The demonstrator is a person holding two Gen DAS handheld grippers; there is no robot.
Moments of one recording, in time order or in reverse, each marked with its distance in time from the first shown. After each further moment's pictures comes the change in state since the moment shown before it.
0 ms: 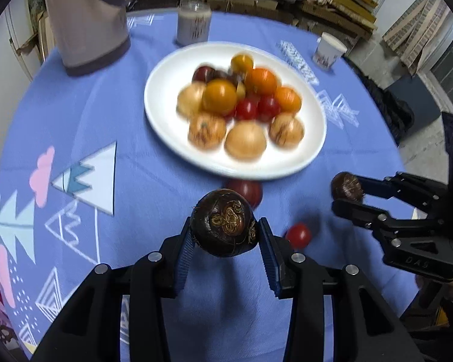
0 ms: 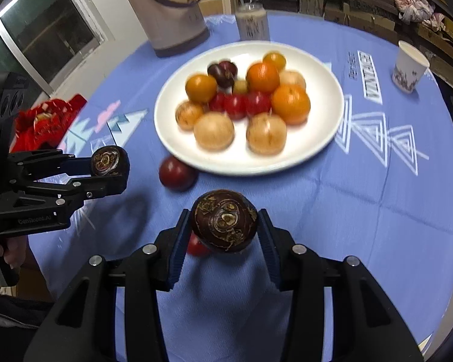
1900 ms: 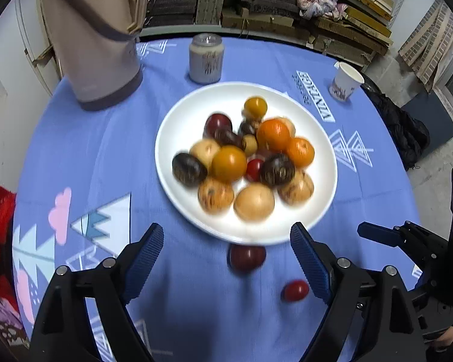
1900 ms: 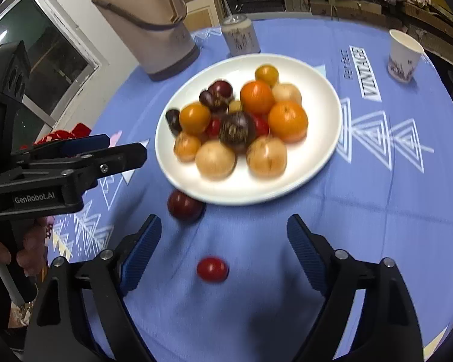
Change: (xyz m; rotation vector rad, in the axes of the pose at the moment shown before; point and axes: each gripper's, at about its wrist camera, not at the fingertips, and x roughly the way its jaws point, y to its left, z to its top) left arm 0.002 -0.014 0.048 -0.035 -0.035 0.099; right arm -0.002 -0.004 0.004 0.123 -0.003 0.048
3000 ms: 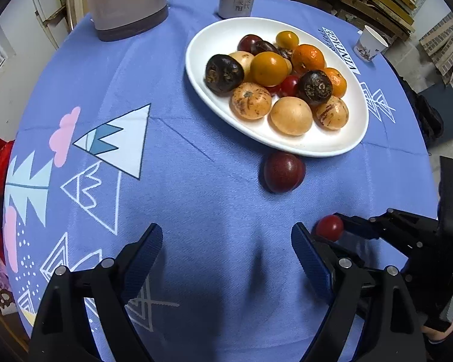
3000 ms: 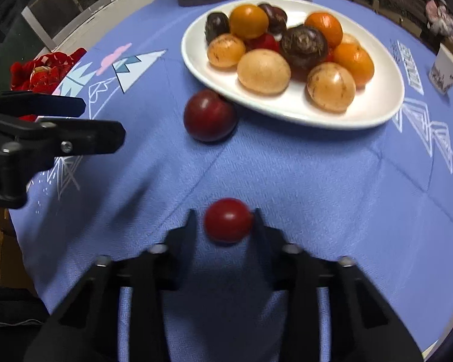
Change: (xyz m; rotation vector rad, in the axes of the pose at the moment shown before) left arm 0.022 0.028 -0.061 -0.067 0.155 0.029; right arm 0.072 0.038 -0.044 -0.223 0.156 -0.086
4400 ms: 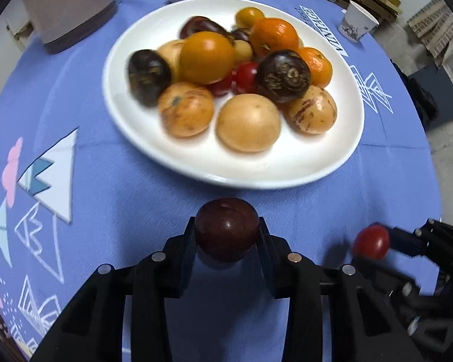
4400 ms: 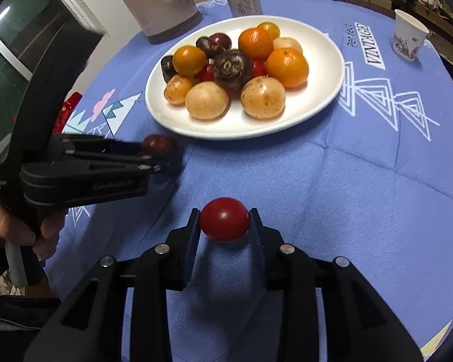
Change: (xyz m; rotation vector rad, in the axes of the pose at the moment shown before) left arm 0.051 -0.043 0.029 0.068 0.035 -0.041; right arm -0.047 -0.054 -0.008 0.165 -0.098 0.056
